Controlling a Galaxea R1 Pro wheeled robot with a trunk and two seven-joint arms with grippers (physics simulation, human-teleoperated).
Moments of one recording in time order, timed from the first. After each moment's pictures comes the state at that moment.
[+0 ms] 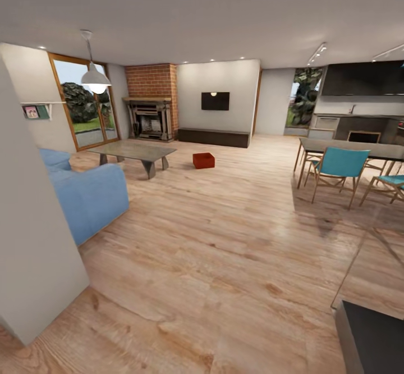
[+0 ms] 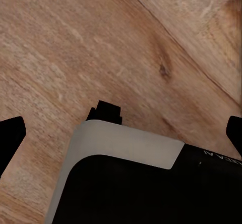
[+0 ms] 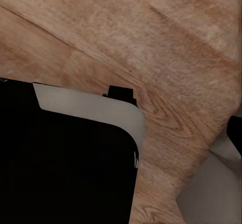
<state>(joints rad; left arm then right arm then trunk) -0.25 0.04 -0.04 0.00 0.38 -0.02 0.00 -0.16 -0.05 0.06 0.03 0.09 -0.17 0.05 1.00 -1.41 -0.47</state>
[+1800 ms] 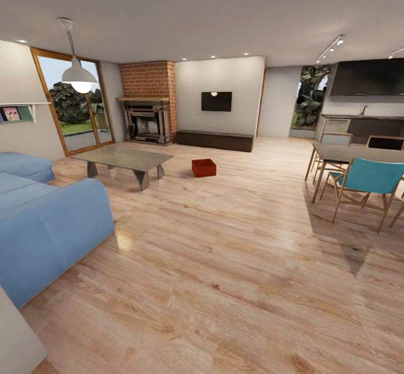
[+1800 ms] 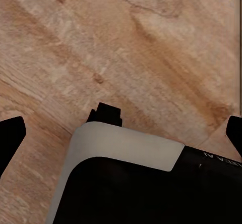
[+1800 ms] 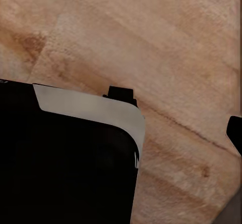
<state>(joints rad) -0.25 0.04 -0.04 0.00 0.38 -0.03 0.00 -0.16 -0.05 0.06 0.03 0.09 -0.17 0.05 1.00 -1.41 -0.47</state>
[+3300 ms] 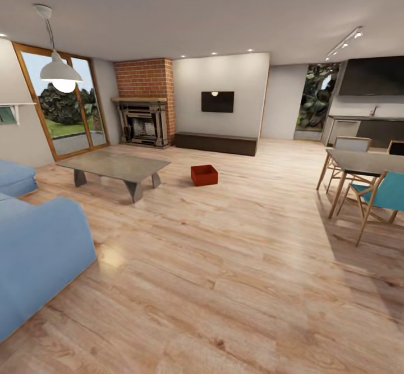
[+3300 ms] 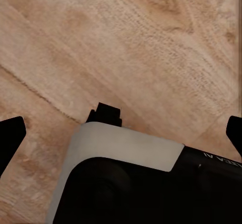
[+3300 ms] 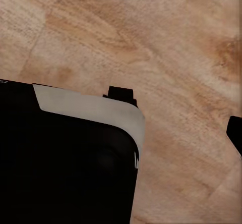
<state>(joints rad) -0.25 0.04 -0.04 0.00 0.38 -0.03 0.00 -0.16 -0.05 0.06 0.03 0.09 -0.17 0.05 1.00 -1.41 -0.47</state>
